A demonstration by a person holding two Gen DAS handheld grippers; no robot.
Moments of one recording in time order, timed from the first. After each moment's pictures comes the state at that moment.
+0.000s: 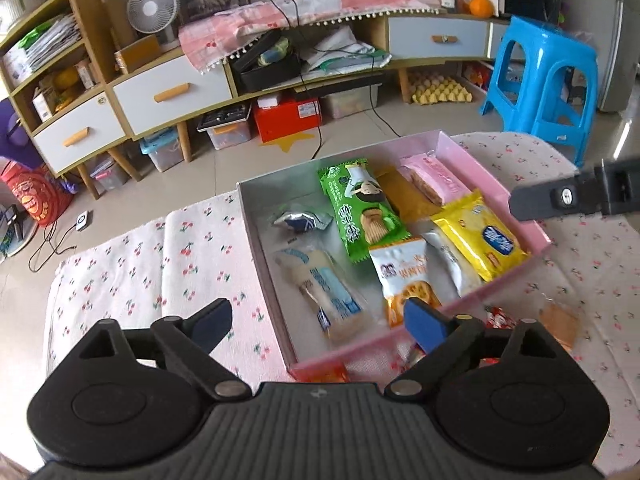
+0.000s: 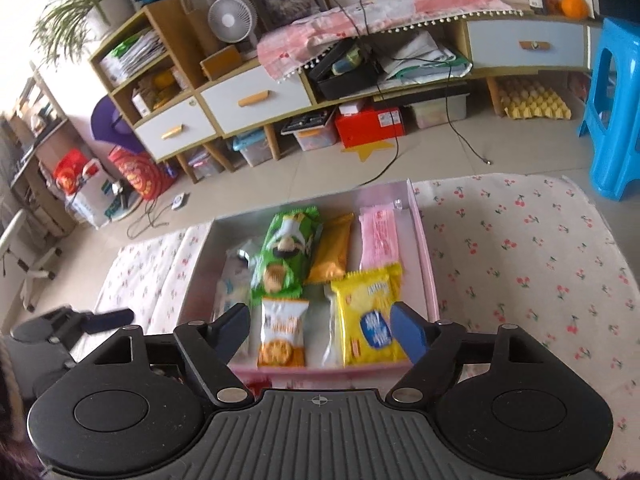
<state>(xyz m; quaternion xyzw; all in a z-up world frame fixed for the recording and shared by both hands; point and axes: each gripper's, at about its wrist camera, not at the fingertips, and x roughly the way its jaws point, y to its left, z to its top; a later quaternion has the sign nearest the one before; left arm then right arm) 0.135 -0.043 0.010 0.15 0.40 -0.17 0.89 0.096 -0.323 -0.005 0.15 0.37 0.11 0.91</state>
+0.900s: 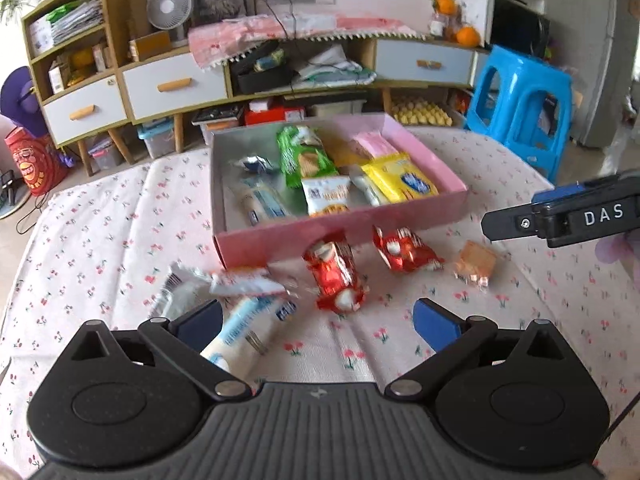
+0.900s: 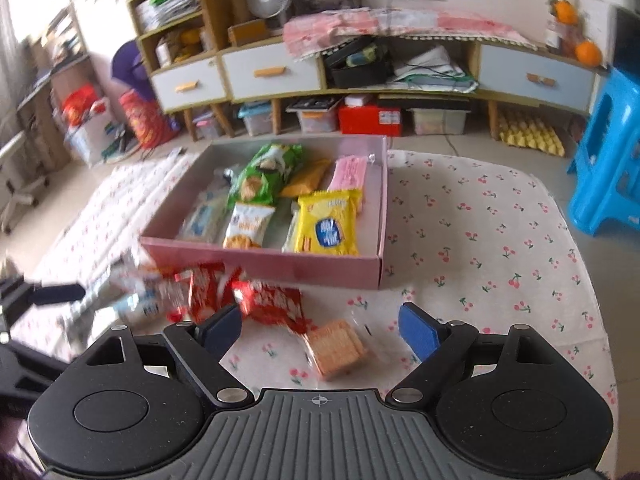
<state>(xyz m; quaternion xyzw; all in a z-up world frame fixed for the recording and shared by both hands) 0.048 -0.044 -0.019 0.10 0.37 -0.19 0.91 0.021 -0.337 -0.045 0.04 0.36 0.13 0.93</state>
